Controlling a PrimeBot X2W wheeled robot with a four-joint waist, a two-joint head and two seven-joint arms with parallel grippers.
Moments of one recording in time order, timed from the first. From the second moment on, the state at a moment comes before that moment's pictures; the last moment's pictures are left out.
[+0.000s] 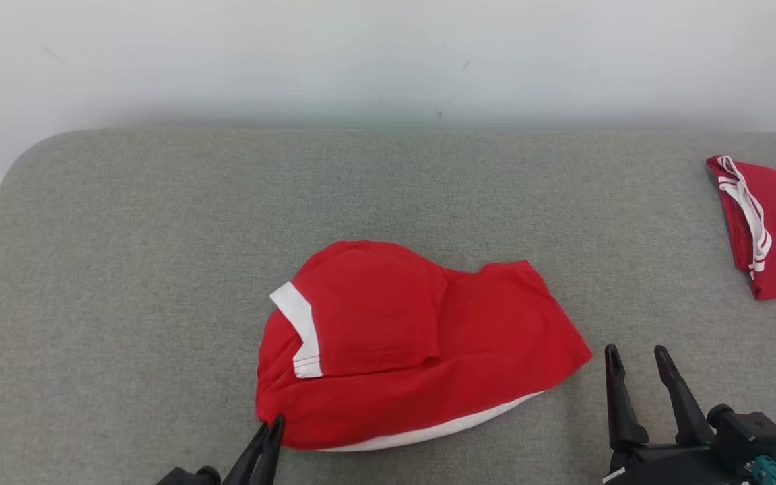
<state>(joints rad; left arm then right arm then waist) -0.03 0.28 -0.45 0.13 -0.47 -0.02 -0.22 -0.02 -0.05 0.01 0.18 0.26 0.13 -0.23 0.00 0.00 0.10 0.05</state>
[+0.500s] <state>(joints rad) -0.15 0.31 -0.37 0.26 -0.48 -0.04 -0.25 -0.03 -0.06 0.00 0.18 0.26 0.13 -0.21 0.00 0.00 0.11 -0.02</state>
